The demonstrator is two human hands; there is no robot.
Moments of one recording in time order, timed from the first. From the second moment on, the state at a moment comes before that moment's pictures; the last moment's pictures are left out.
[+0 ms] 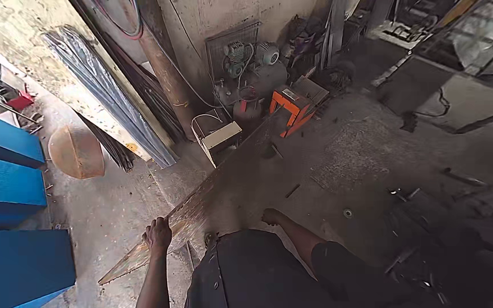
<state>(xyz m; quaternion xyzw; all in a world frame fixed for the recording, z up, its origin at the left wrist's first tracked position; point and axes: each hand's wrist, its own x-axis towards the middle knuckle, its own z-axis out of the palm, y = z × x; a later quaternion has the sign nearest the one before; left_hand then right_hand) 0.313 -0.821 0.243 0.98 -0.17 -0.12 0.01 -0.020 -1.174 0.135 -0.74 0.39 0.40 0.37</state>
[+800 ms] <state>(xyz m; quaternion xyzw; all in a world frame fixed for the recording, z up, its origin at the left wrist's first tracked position) 0.334 -0.826 0.240 0.98 -0.17 -0.14 -0.01 -0.126 -1.145 0.101 -0.64 0.51 0.31 0.48</state>
